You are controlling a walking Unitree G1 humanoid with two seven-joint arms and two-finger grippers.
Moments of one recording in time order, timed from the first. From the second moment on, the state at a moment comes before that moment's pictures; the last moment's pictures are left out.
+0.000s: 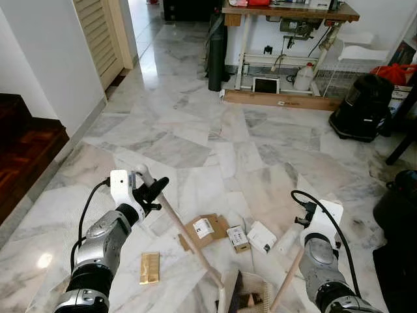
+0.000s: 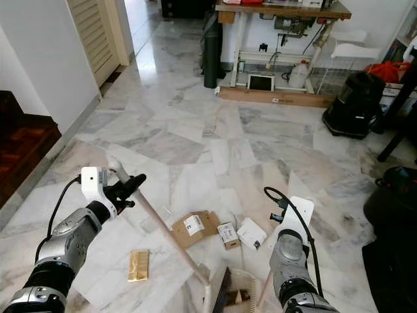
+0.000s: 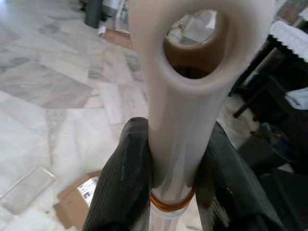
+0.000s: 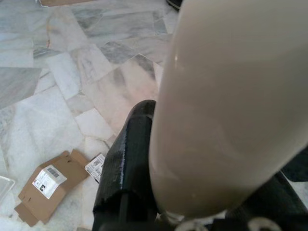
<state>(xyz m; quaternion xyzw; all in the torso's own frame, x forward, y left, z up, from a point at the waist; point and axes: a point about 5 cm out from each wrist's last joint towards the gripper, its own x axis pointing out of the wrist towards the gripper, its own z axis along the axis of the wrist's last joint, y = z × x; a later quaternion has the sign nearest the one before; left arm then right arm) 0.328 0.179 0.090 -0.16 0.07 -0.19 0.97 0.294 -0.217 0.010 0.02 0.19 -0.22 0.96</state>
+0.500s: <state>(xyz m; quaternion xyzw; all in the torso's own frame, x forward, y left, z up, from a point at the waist) 0.336 0.195 0.127 -0.08 -0.05 -0.08 0.99 0.296 -0.217 0.012 0.02 0.18 -0.22 0.96</state>
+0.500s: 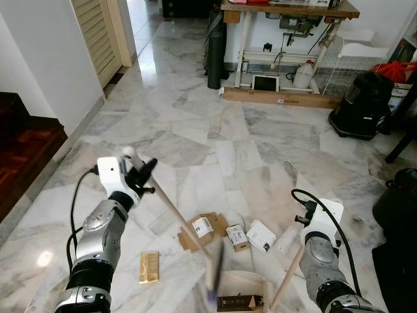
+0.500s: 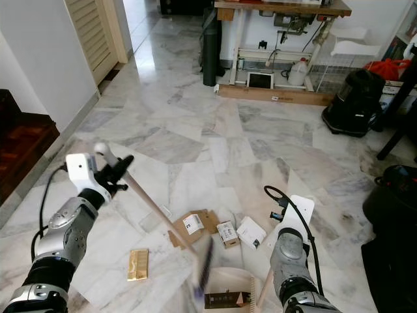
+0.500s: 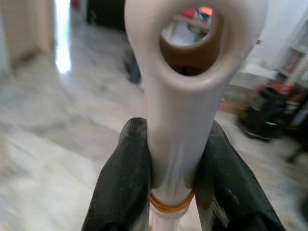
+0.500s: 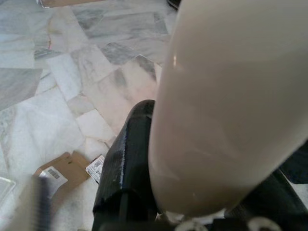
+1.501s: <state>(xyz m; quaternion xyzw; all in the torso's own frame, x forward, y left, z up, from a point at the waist) 0.320 0.174 0.116 0.06 -0.09 -0.07 0.99 0.303 -0.200 0.063 0.07 0.01 -0.15 0.99</state>
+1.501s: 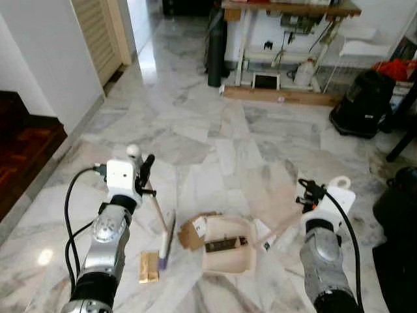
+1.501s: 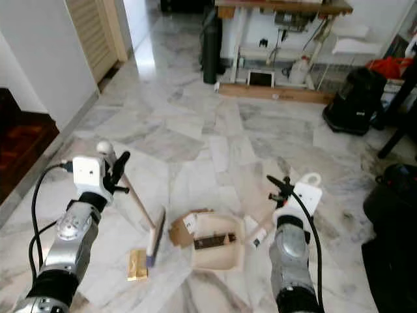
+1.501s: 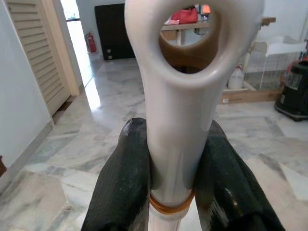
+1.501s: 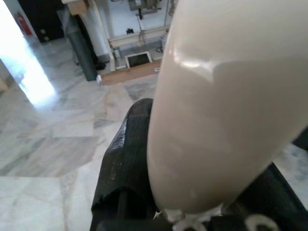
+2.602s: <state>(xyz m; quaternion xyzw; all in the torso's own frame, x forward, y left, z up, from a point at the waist) 0.336 0.173 0.117 0.05 -0.09 -0.06 0.99 0.298 -0.207 0.073 0.07 -0.01 -0.20 0.98</state>
